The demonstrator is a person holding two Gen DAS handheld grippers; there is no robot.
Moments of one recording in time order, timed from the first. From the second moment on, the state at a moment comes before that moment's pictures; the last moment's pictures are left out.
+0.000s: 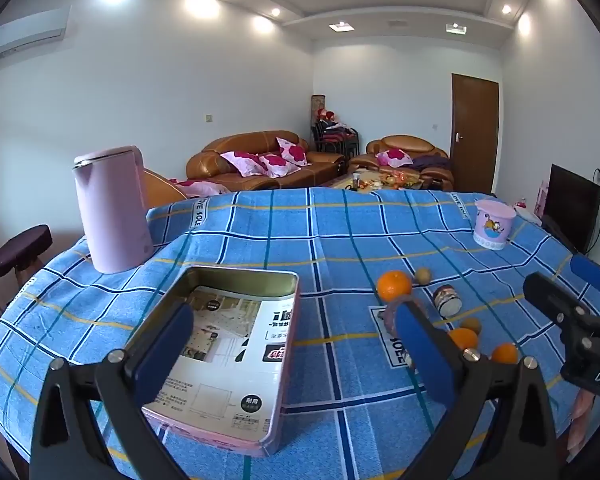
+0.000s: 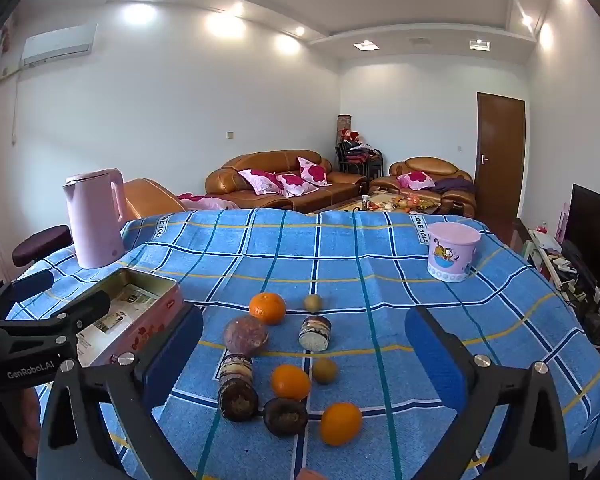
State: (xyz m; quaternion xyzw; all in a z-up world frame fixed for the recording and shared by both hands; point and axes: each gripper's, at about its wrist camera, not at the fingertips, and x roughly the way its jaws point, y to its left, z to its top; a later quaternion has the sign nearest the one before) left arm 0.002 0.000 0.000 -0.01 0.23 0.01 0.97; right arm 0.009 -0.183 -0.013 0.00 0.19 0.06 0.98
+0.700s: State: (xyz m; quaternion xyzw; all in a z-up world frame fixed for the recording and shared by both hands) left arm 0.003 0.000 -0.007 0.01 0.23 0.01 0.97; right arm 0.009 -0.182 -0.017 0.00 0.19 0.06 0.98
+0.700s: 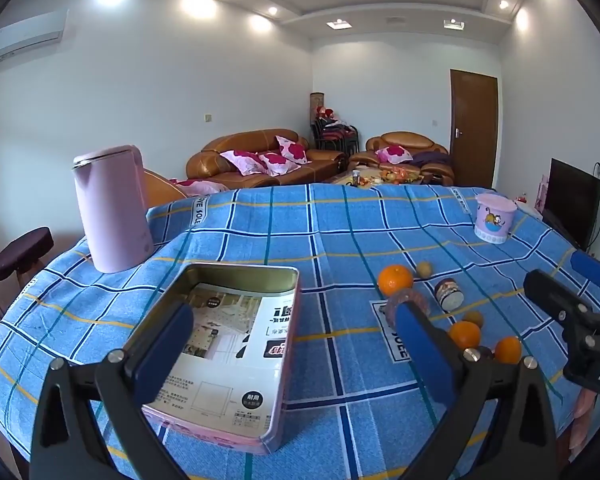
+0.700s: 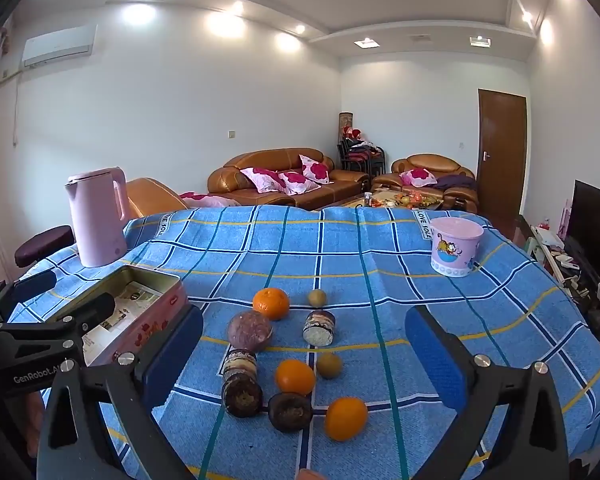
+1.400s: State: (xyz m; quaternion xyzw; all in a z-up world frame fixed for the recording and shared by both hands) left arm 0.000 0.001 -0.008 0.01 0.23 0.01 0.97; right arm 0.008 -0.181 -0.019 0.00 0.19 0.06 0.98
